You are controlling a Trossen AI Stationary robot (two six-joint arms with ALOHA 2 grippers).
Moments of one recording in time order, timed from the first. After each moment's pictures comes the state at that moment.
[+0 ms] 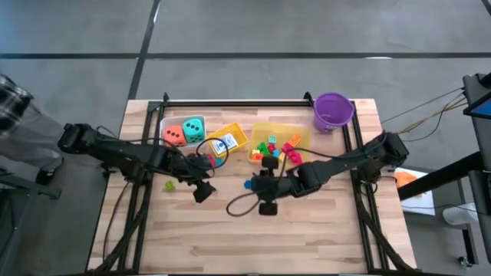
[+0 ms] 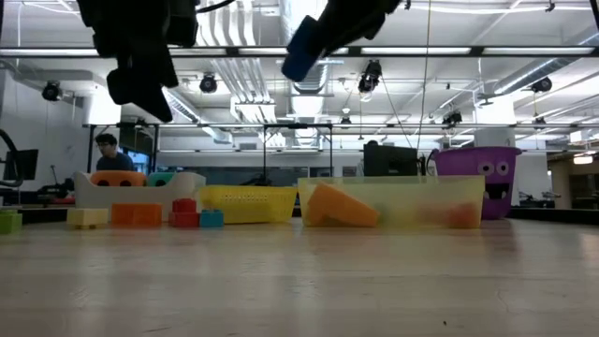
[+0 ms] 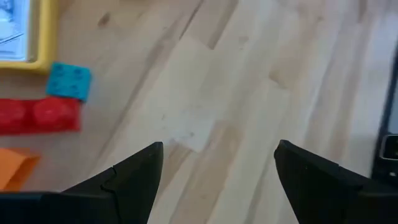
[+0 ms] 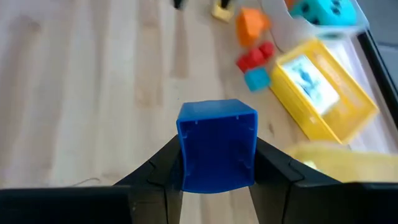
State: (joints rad) left arm -0.20 1.22 0.87 -0.64 -0.06 -0.72; right arm 0.32 1.74 1.45 -0.62 0.41 0.21
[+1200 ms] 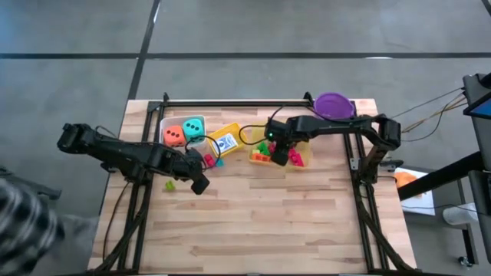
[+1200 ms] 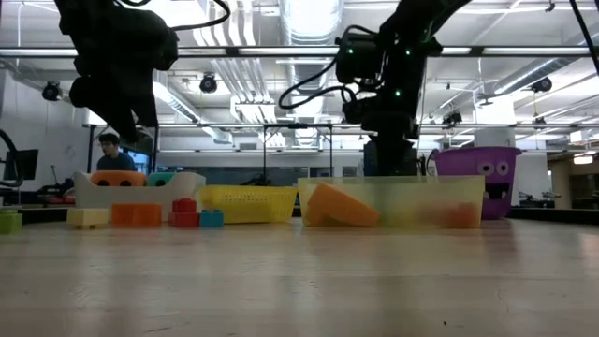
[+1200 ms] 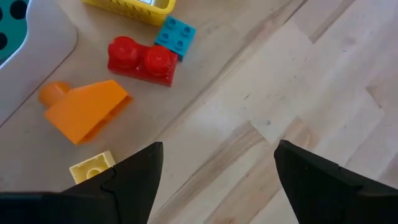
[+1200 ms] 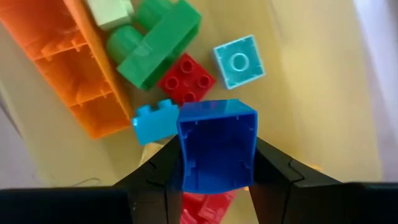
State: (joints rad) left arm -0.20 1.21 0.86 -0.86 -0.23 -0.97; right arm -0.26 1.73 1.22 -0.82 0.17 0.18
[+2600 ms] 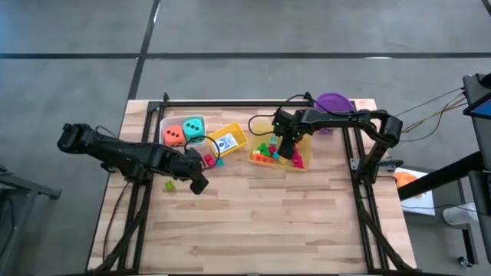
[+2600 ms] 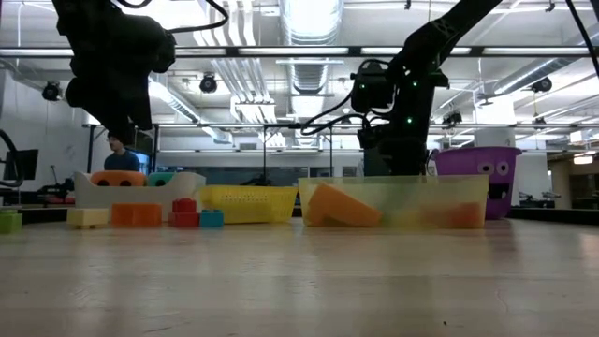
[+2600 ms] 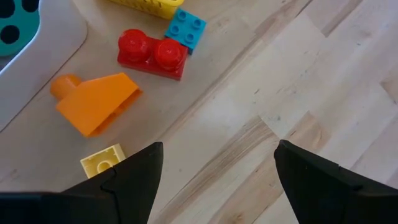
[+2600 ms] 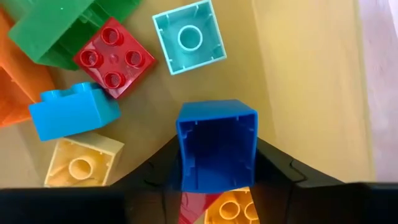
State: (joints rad) left arm -0.20 1.21 0.86 -0.90 -0.22 -0.98; right arm -0.43 1.73 1.09 -0.70 0.06 0.01
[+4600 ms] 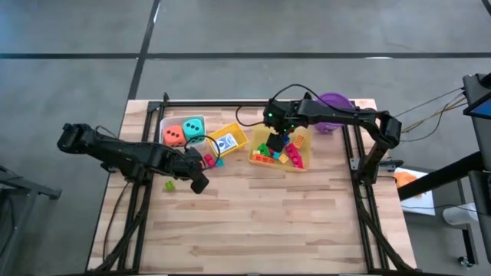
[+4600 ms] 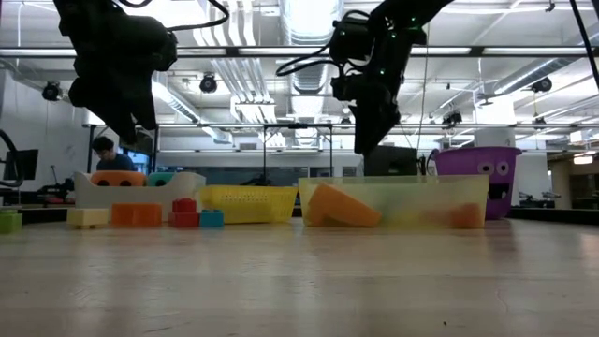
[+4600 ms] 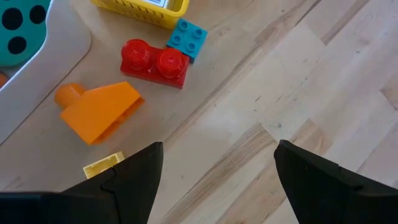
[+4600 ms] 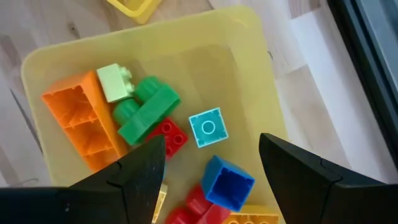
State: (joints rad) left arm -0.20 1.21 0.86 -0.89 -0.25 -0.97; right arm -0.36 1.74 1.40 -0.86 0.09 0.07
